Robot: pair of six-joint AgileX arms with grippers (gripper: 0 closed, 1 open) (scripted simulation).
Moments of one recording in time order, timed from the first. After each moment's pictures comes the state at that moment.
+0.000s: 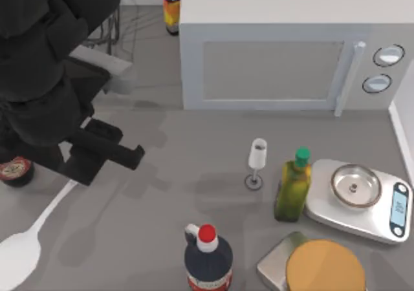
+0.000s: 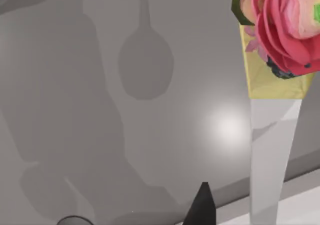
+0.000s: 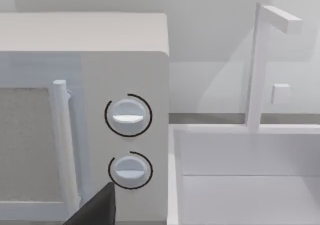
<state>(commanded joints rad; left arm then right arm) -0.56 1.48 1.43 -1.48 0.00 -0.10 0.00 0.00 0.00 0.00 0.00 0.00</state>
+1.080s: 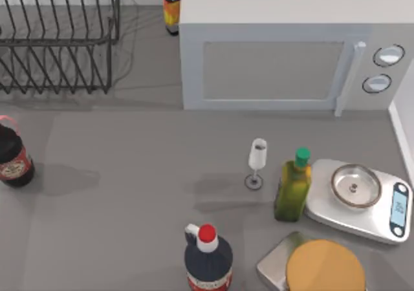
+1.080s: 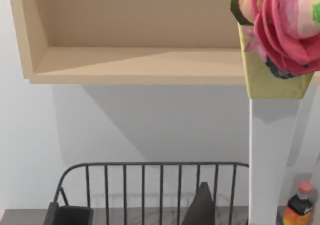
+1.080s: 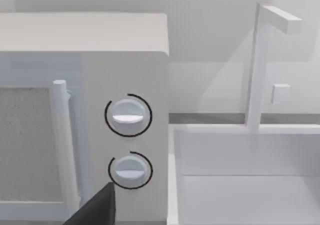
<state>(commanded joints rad) 0.12 0.95 1.14 -0.31 0.19 0.01 0.00 0.00 0.00 0.00 0.00 0.00</state>
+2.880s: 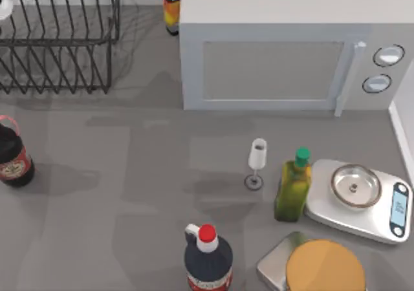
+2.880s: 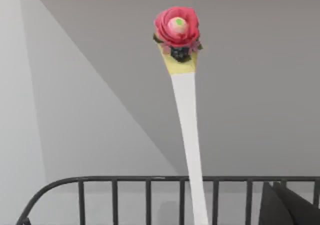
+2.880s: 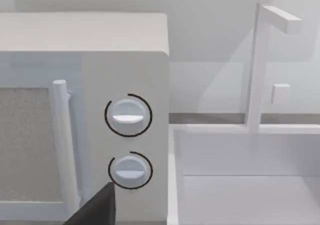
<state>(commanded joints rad) 0.07 1.76 0.92 0.83 0.11 0.02 0.00 0.00 0.00 0.00 0.00 0.00</state>
